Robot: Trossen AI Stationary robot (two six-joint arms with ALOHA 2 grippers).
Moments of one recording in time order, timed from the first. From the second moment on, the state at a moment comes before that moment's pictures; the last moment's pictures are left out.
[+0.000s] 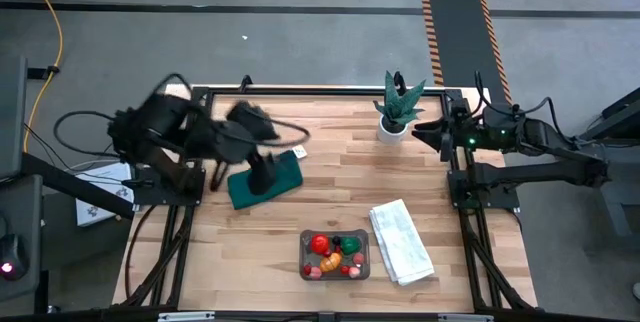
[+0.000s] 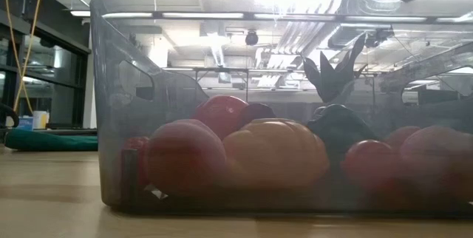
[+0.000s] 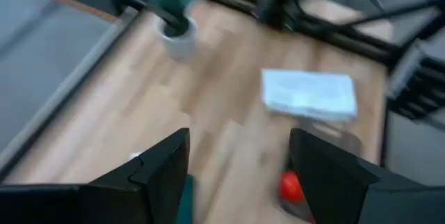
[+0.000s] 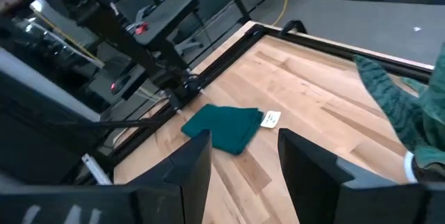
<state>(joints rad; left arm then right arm) -0.20 1.68 2.36 -1.53 -0.46 -0.58 -0.12 0.58 0.88 -0.60 0.14 0.63</state>
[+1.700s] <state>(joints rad) -0.40 0.33 0.79 -0.07 -0.46 -0.08 -0.12 0.62 0.88 -0.56 0.42 0.84</state>
